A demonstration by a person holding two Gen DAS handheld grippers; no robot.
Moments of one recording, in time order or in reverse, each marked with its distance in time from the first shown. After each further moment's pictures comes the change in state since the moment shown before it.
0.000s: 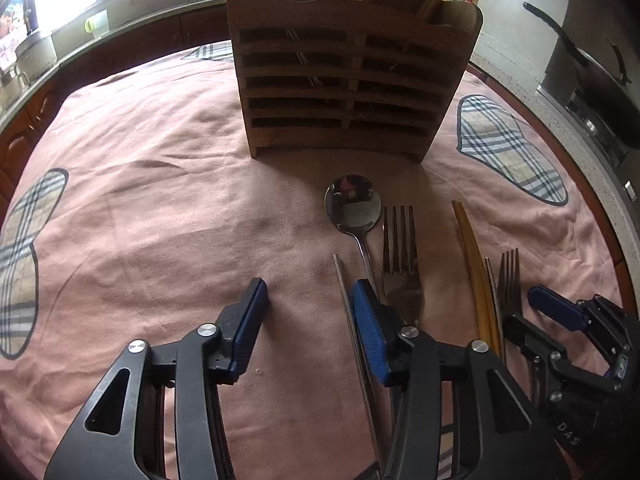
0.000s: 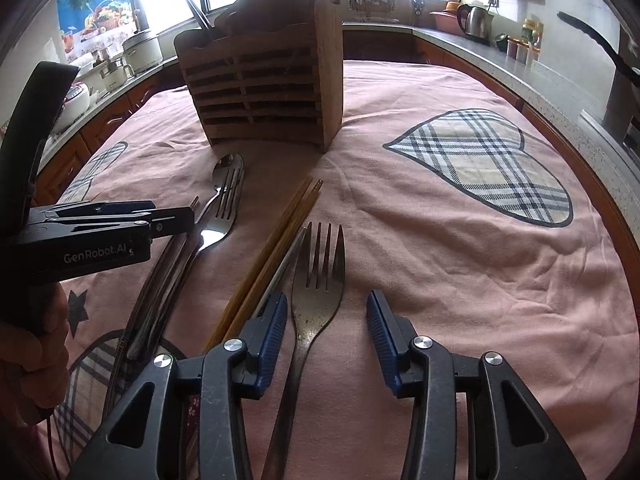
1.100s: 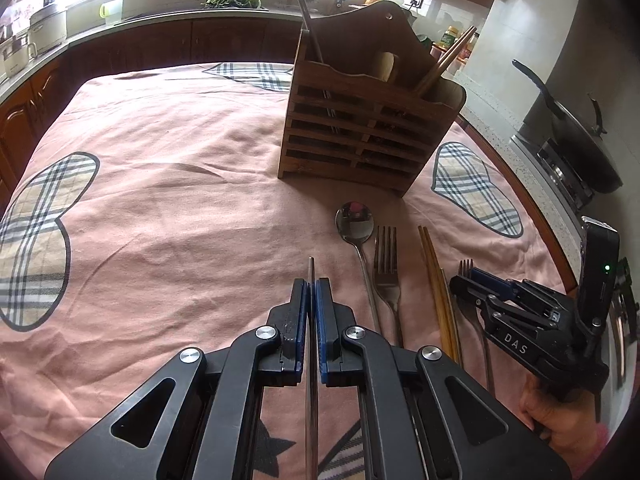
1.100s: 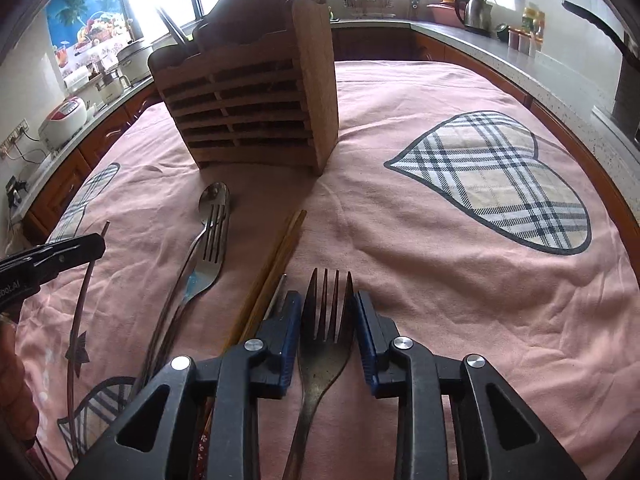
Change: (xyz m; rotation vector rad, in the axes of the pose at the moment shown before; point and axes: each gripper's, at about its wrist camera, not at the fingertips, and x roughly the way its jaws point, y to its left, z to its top) left arm -0.059 0.045 -0.012 -0.128 -0.077 -0.145; right arm 0.017 -0.006 0.027 0.045 0.008 0.040
